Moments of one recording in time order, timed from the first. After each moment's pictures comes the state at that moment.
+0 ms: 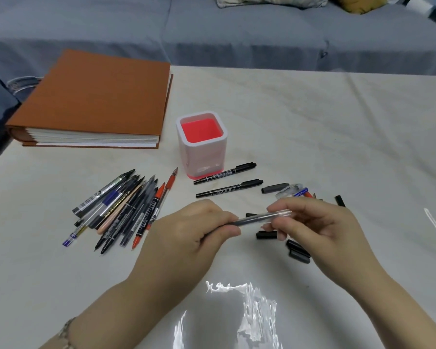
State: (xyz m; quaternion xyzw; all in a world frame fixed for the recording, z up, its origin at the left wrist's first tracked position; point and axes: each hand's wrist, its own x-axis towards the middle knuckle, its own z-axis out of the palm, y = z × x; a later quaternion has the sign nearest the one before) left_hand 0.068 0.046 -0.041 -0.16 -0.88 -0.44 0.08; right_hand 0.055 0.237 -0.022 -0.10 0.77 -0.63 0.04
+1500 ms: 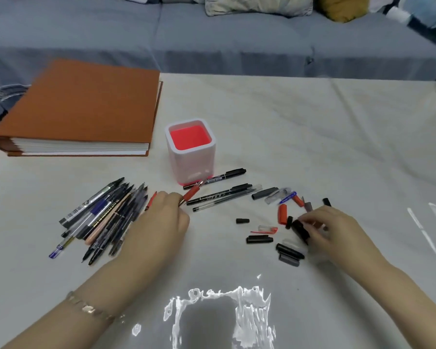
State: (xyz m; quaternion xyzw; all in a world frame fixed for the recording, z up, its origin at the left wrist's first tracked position) left_hand 0.033 0.035 -0.066 0.03 -0.96 -0.26 -0.02; right_hand 0.026 0.324 -0.090 -0.06 0.98 -0.21 0.03
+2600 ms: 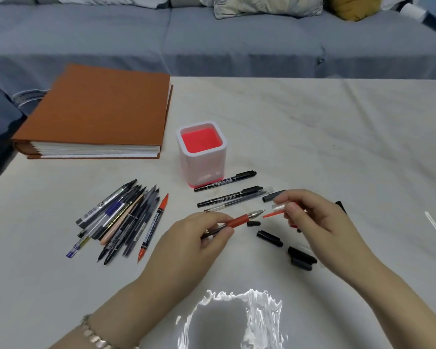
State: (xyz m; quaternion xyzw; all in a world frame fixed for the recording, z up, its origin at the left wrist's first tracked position) left_hand 0.060 0.052 -0.046 -0.05 -0.88 -0.47 -0.04; right_hand 0.035 0.255 -0.043 -0.08 0.85 -0.52 0.02
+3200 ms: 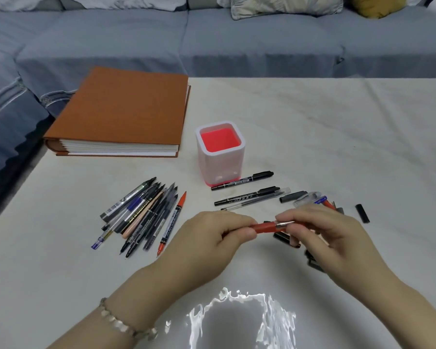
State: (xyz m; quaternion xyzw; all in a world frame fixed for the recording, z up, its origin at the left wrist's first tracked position) left_hand 0.053 0.041 -0.038 -0.15 -0.88 -0.44 -0.08; right_hand 0.045 0.241 -0.039 -0.25 0.84 -0.49 -0.03
